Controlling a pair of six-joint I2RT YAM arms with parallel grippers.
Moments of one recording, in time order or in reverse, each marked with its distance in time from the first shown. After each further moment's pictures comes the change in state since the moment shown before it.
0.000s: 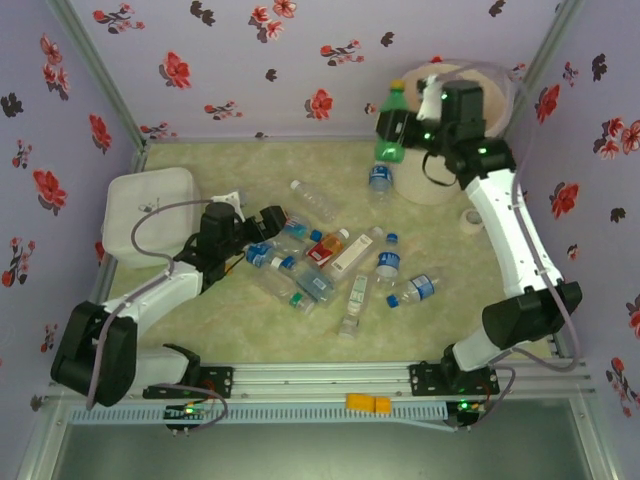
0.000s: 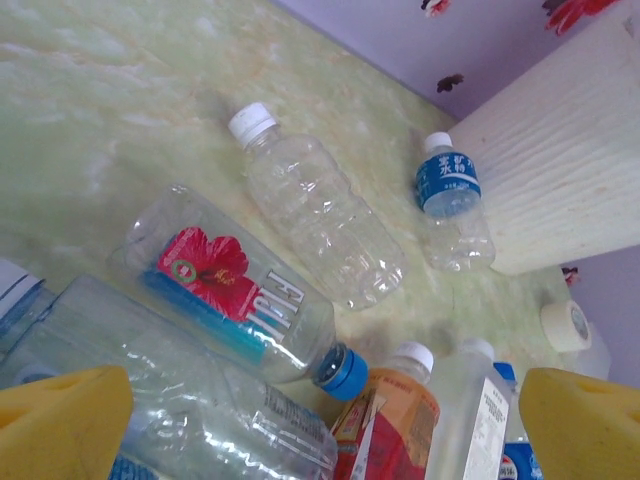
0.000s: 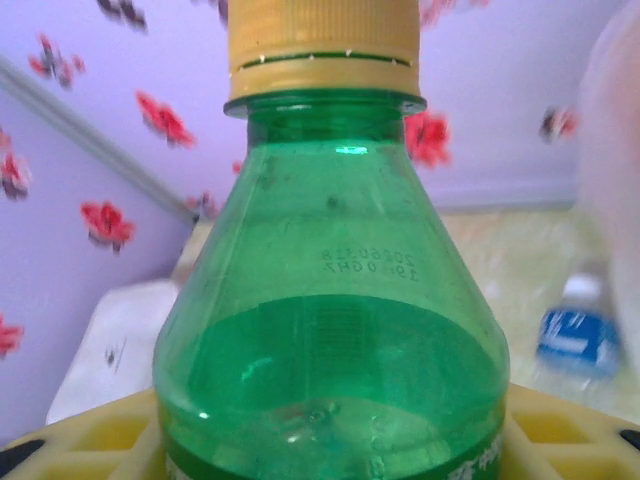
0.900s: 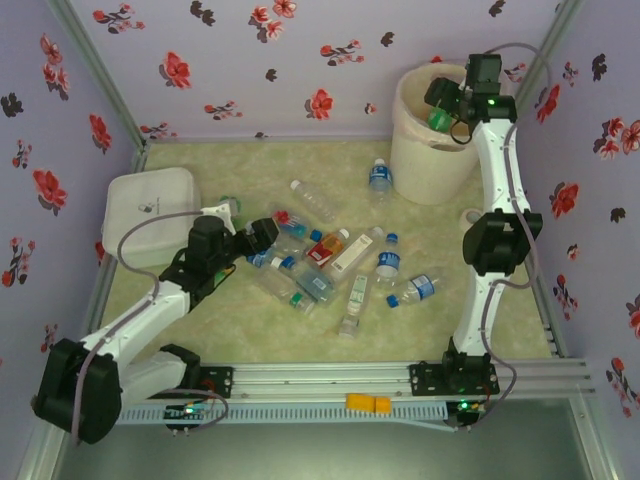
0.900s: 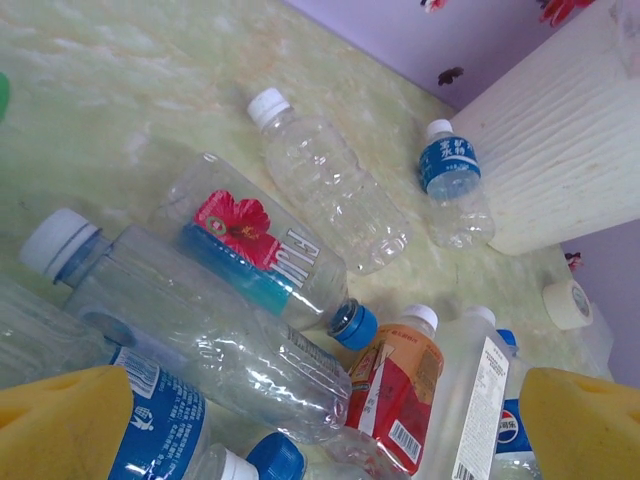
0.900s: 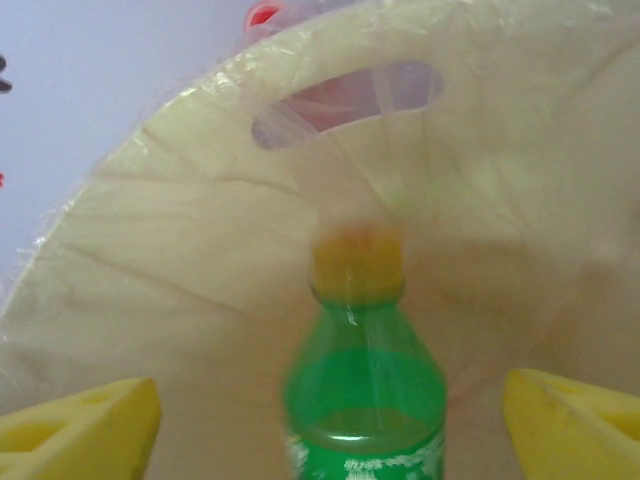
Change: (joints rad) left arm 0.000 -0.201 -0.091 -0.100 -0.027 0.021; right arm -0.232 0.578 0.542 -0.152 0.305 -0.001
